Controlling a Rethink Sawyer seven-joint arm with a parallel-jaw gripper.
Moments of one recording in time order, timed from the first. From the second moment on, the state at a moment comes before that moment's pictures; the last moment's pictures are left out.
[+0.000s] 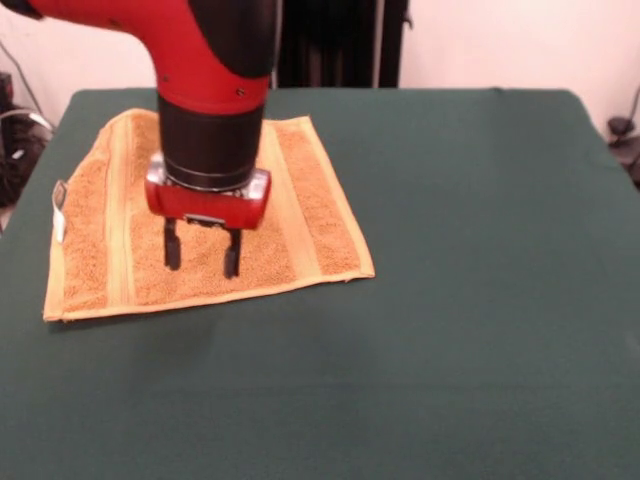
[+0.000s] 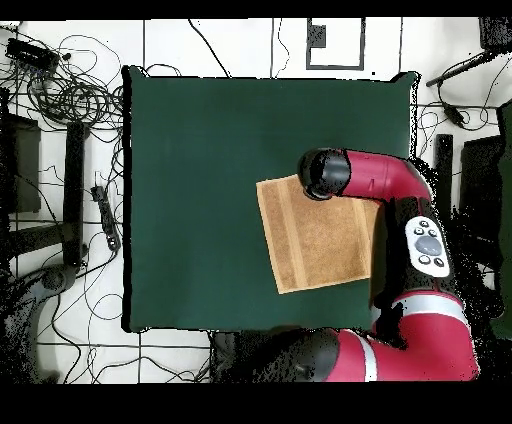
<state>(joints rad) -0.38 -0.40 0.08 1.25 -0.33 0.64 1.74</state>
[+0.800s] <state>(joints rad) -0.38 -0.42 0.08 1.25 -0.33 0.64 1.74</state>
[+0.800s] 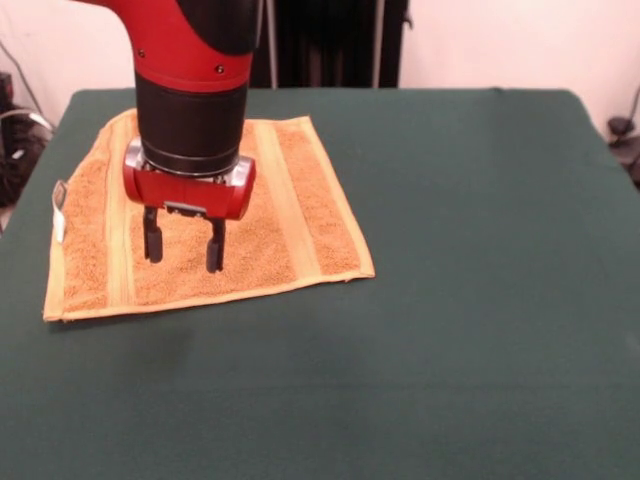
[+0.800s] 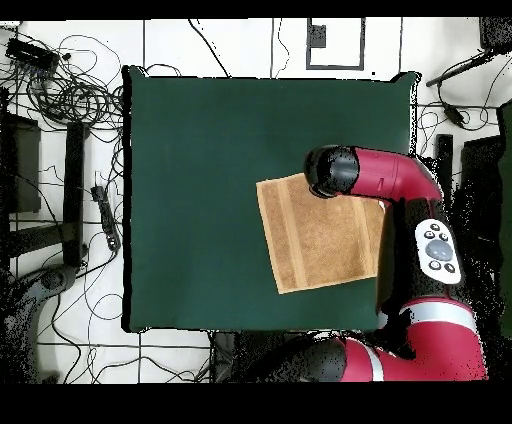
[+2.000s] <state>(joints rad) -0.36 -0.37 0.08 1.13 -0.32 0.73 1.74</state>
